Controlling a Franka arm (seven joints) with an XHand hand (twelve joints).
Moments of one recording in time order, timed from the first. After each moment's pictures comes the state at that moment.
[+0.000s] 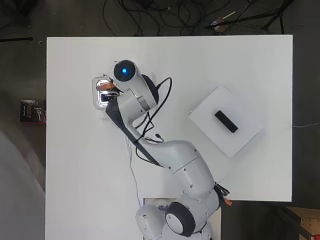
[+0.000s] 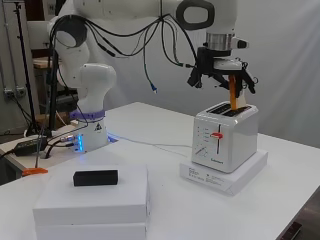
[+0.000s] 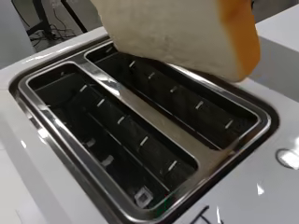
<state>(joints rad) 2.13 -0.69 -1.62 -1.69 -0.66 1.68 -1.16</state>
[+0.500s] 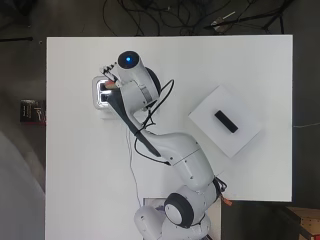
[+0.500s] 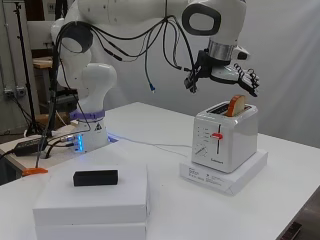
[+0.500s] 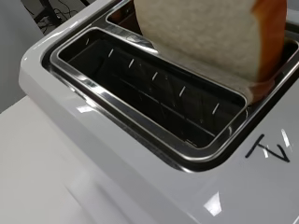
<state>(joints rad) 2.24 -0.73 -1.70 -1.60 -0.58 1.51 -1.13</state>
